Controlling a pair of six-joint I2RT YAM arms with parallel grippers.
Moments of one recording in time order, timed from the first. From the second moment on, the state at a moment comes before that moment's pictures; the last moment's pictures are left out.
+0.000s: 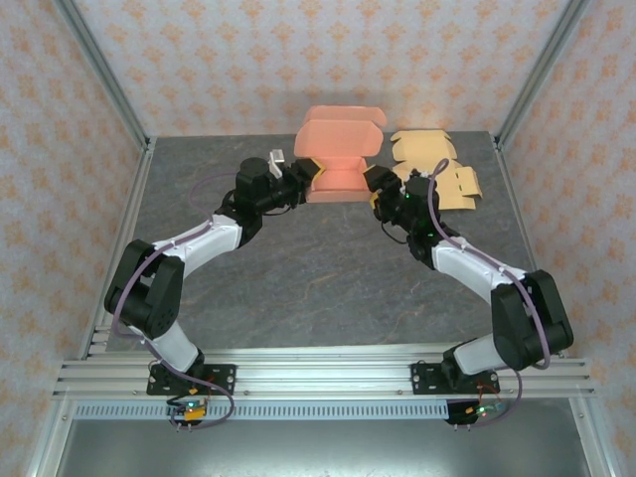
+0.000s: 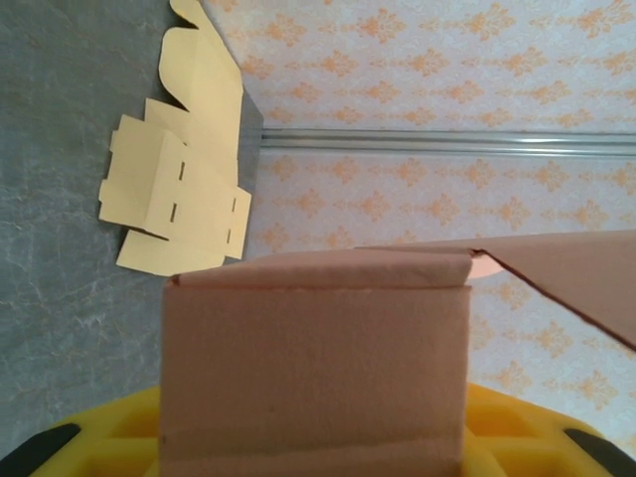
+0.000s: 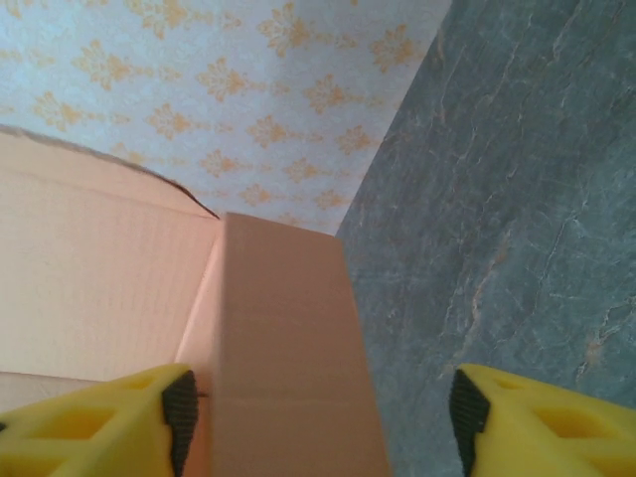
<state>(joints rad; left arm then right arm) -0.39 1.66 1.06 0.42 0.43 -1.45 0.36 1.42 0.81 0.38 -0.20 1.36</state>
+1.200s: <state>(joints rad) -0.38 1.89 0.97 0.26 0.52 -0.85 0.30 1.38 0.79 -0.01 -0.18 0.33</state>
